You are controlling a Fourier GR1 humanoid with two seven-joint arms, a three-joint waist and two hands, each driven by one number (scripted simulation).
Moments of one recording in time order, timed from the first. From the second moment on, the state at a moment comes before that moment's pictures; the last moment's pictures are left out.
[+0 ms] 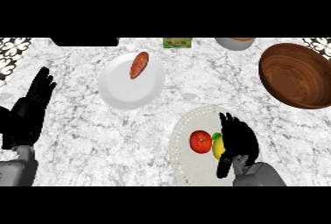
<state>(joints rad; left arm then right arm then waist) -0.14 0.33 0.06 -1.57 0.05 0.13 0.16 -0.19 -0.15 0.42 -1.58 0.87 0.44 0.93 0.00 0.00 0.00</state>
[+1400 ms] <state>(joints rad) -0.15 0.28 0.11 -1.56 0.00 0.07 0.13 -0.42 -0.12 0.00 -1.20 0.94 0.17 0.93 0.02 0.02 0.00</state>
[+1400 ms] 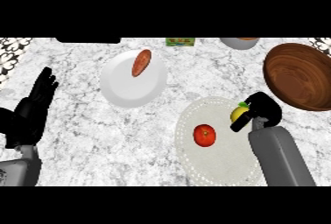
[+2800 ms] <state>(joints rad) -0.25 0.25 0.04 -1.54 -0.02 0.05 0.14 -1.09 -0.52 -0.38 -0.74 1.68 -0.05 1.24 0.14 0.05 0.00</state>
